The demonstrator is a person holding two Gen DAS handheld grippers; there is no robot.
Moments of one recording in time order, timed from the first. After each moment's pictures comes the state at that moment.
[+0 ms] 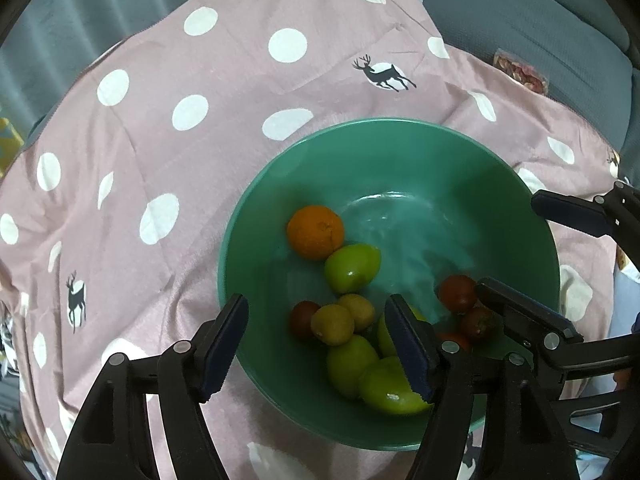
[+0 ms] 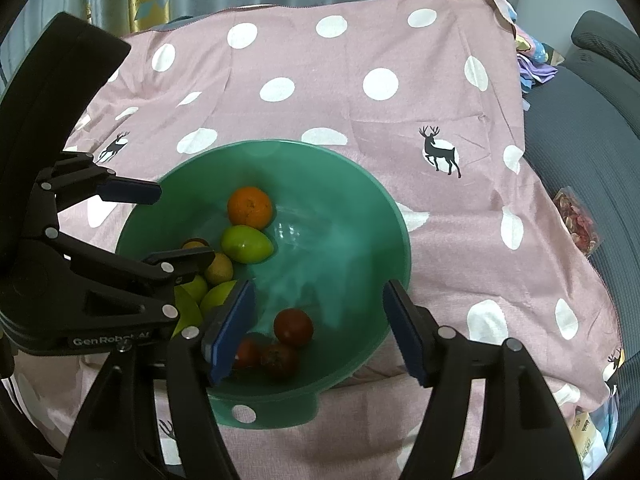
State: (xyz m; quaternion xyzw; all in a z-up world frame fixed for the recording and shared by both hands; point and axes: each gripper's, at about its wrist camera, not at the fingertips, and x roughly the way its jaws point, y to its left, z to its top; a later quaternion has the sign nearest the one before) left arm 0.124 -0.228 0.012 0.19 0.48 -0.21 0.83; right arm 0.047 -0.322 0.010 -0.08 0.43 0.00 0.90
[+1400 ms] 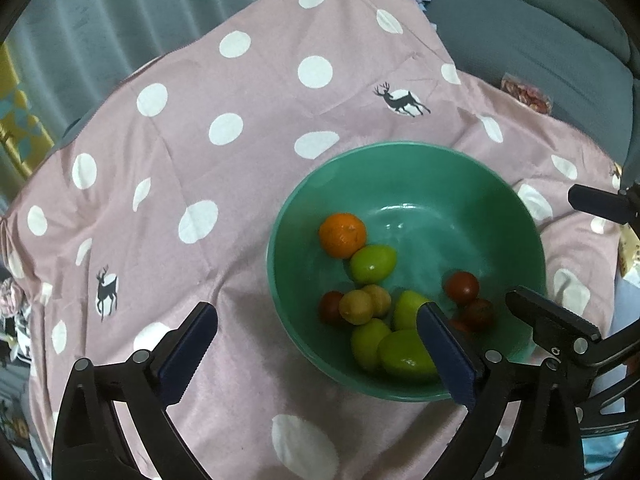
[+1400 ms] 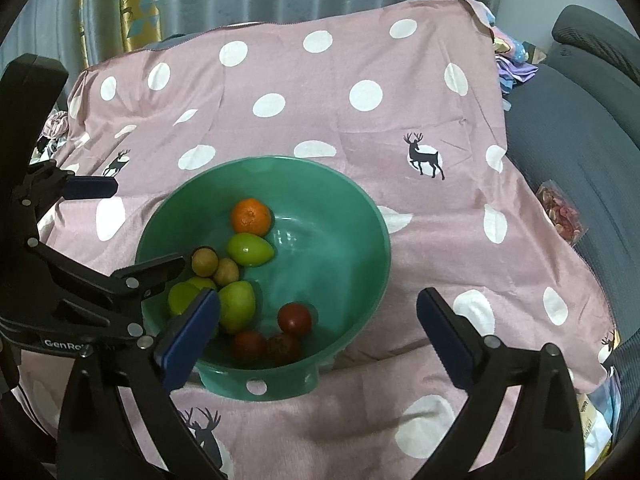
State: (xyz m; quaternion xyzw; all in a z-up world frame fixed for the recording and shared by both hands) left arm 0.099 -0.203 0.034 0.18 0.43 -0.19 0.86; right arm 0.028 -0.326 0.029 -0.06 0.41 -0.02 0.91
